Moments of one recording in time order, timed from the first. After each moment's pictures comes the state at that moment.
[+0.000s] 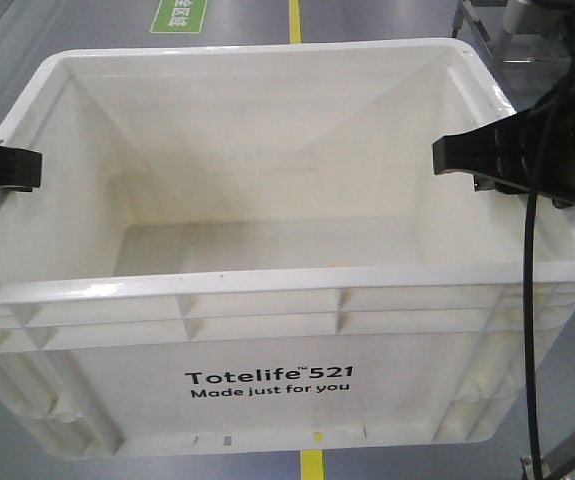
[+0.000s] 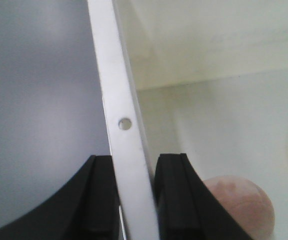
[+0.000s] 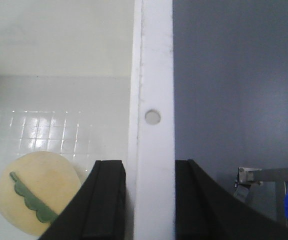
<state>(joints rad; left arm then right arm) -0.42 1.04 -1.15 0.13 1.04 -0.34 0.61 1.21 -1.27 -0.37 1.18 0.55</state>
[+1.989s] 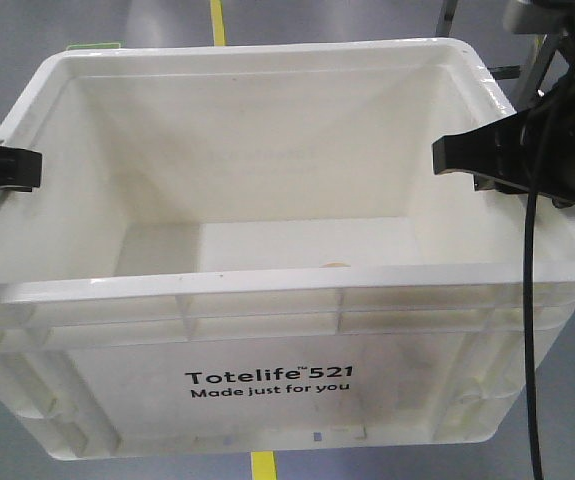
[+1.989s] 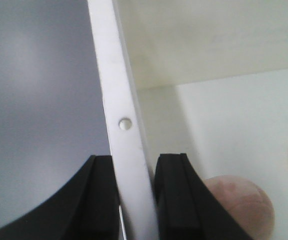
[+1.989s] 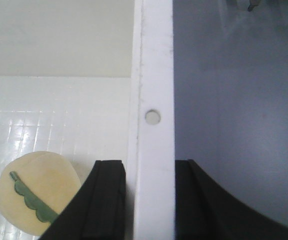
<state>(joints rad) -0.42 1.04 -1.15 0.13 1.04 -0.34 0.61 1.21 -1.27 -0.37 1.18 0.55</state>
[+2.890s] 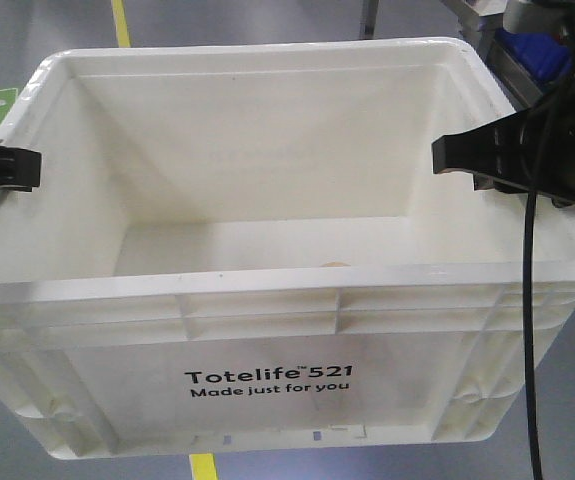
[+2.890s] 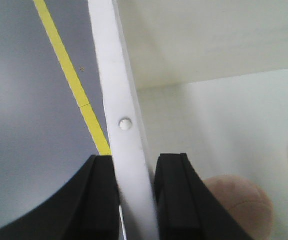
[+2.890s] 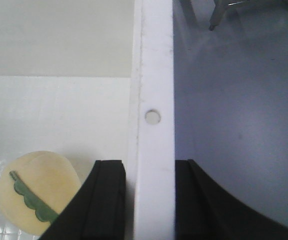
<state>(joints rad) -0.42 1.04 -1.15 0.13 1.04 -0.34 0.61 1.21 -1.27 -0.37 1.18 0.55</state>
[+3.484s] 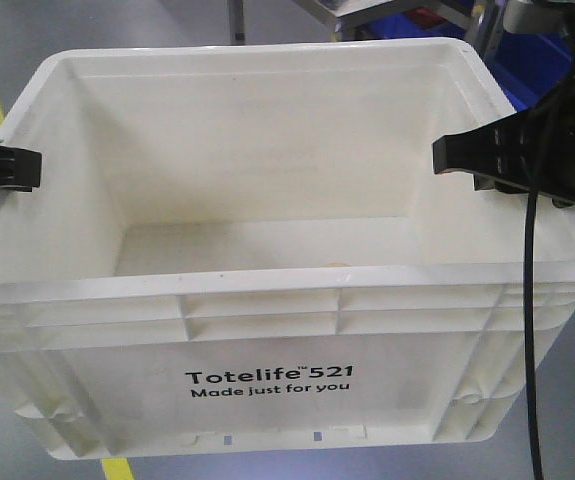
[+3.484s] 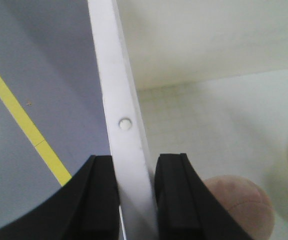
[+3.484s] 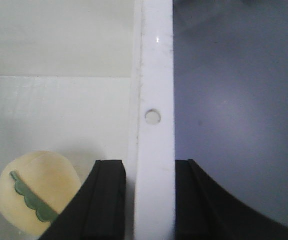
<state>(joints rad) -0.42 1.04 -1.15 0.13 1.04 -0.34 0.61 1.21 -1.27 -0.37 1.18 0.55</state>
